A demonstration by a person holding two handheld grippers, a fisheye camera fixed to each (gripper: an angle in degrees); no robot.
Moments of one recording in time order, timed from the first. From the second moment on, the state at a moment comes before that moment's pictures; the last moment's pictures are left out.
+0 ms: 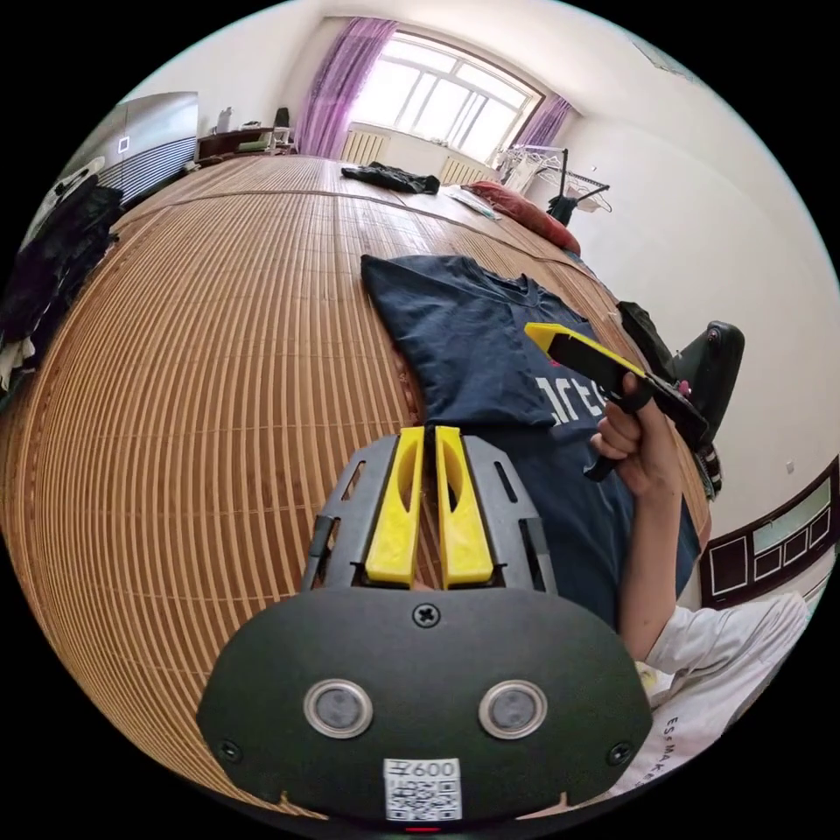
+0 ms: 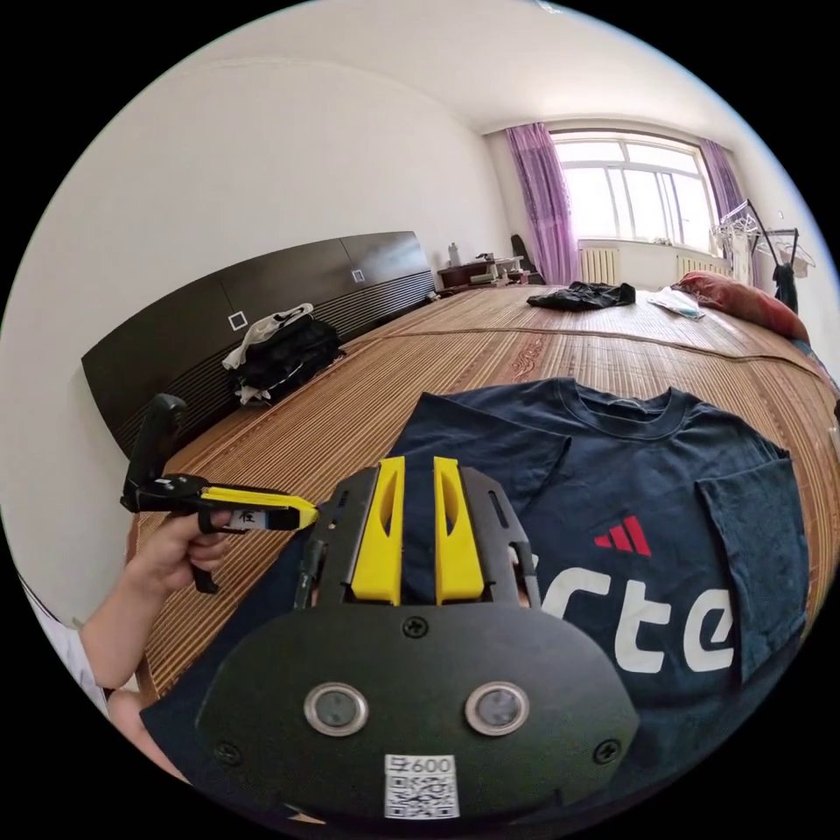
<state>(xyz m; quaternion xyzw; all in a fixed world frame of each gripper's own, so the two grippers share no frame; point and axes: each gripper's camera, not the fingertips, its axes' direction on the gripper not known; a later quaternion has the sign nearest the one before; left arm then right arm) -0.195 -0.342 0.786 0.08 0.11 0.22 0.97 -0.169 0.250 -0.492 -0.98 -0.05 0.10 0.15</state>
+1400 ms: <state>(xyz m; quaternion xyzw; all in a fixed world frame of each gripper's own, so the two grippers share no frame) -0.256 -0.463 0.833 -0.02 0.24 0.25 0.94 -0.160 0.350 -0.507 -0.99 0.07 0.04 0.11</state>
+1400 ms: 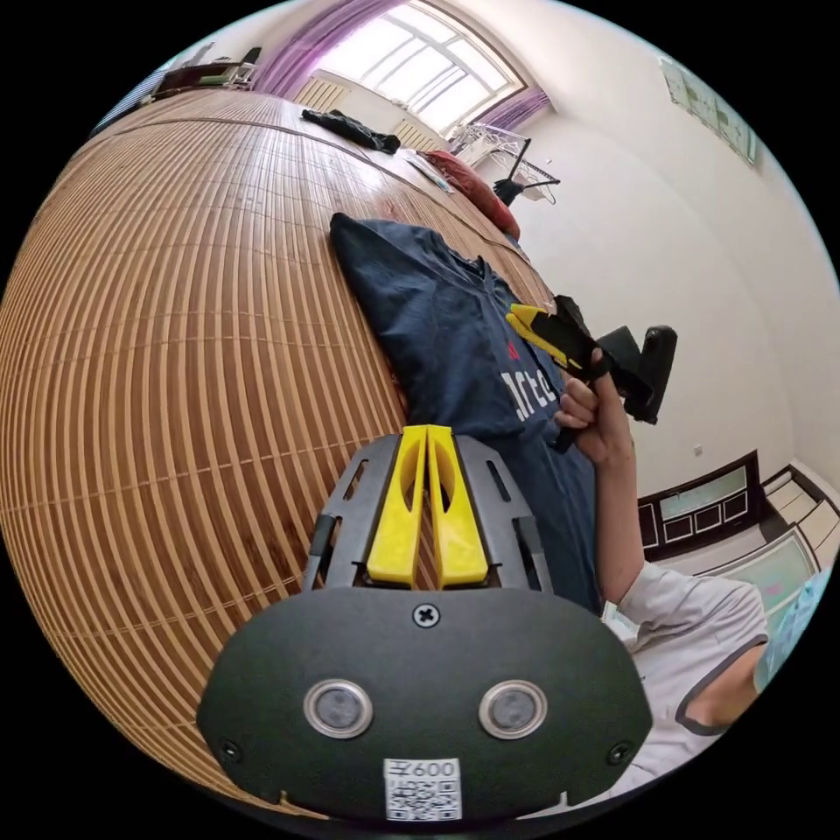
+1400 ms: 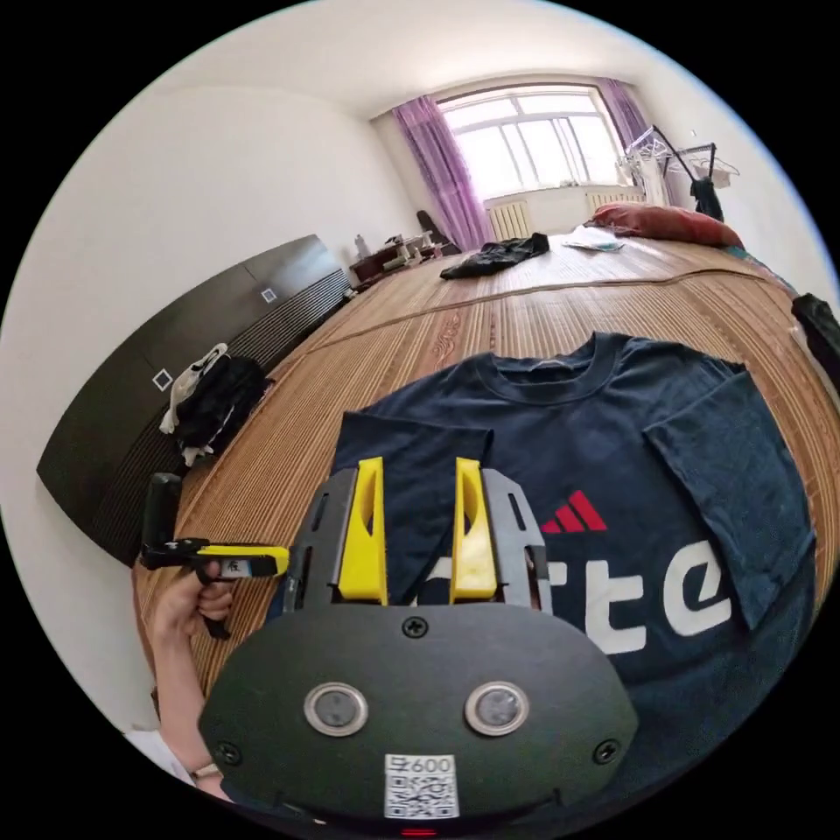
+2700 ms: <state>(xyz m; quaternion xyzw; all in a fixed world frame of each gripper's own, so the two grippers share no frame) -0.286 -0.476 0.871 -0.01 0.29 0.22 0.93 -0.265 0.486 -0.657 -0.98 -0.21 0.00 -0.03</state>
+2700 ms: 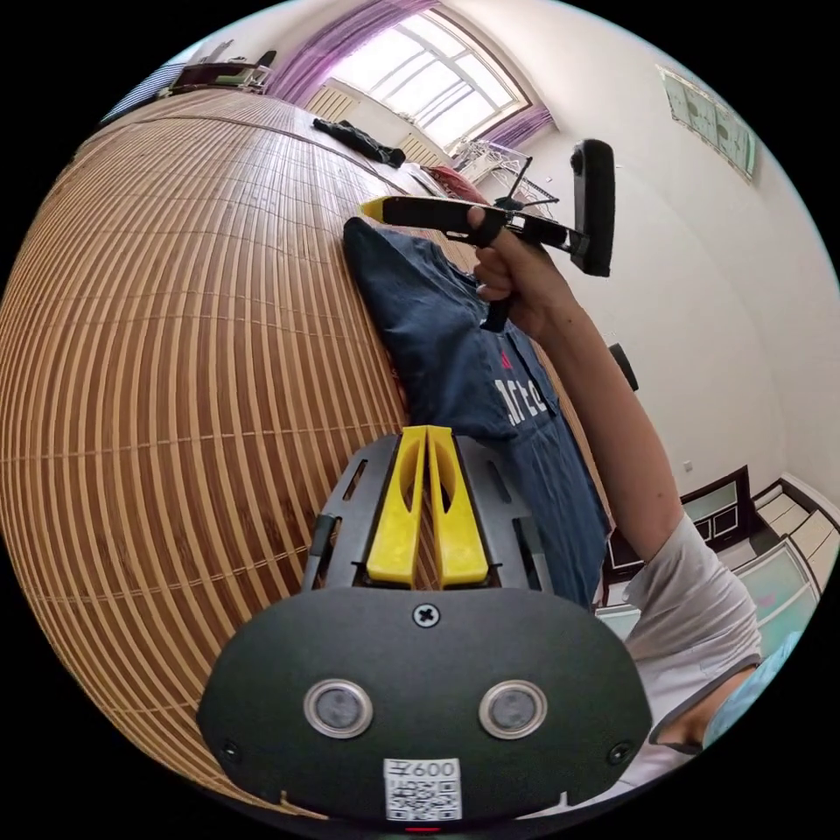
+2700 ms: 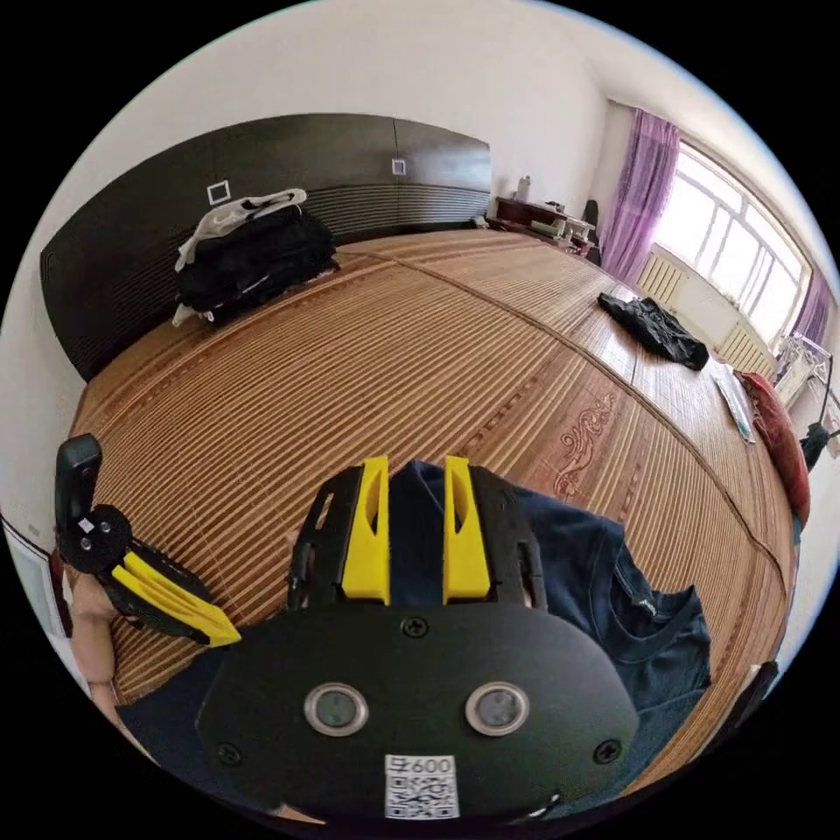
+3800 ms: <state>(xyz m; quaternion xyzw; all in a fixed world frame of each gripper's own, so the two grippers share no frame) -0.297 -0.469 0.875 -0.01 0.29 0.24 0.93 -0.265 0.286 -0.607 -0.93 -0.32 0.16 -0.07</state>
